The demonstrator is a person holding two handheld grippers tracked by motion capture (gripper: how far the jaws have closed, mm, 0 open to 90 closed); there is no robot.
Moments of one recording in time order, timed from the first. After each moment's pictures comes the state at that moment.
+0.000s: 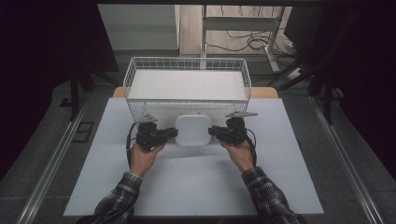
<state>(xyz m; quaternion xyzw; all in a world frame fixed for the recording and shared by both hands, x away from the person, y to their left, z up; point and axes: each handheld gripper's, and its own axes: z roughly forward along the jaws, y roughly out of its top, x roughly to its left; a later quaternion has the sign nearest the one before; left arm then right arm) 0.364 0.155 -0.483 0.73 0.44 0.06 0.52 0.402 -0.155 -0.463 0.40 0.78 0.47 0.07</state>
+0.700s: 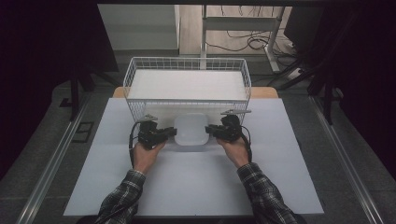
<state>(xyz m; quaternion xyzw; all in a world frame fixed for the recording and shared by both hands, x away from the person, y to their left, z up) 0.384 0.156 -0.505 0.71 0.47 0.06 0.51 0.420 -0.144 -0.474 0.41 0.79 0.45 0.07</state>
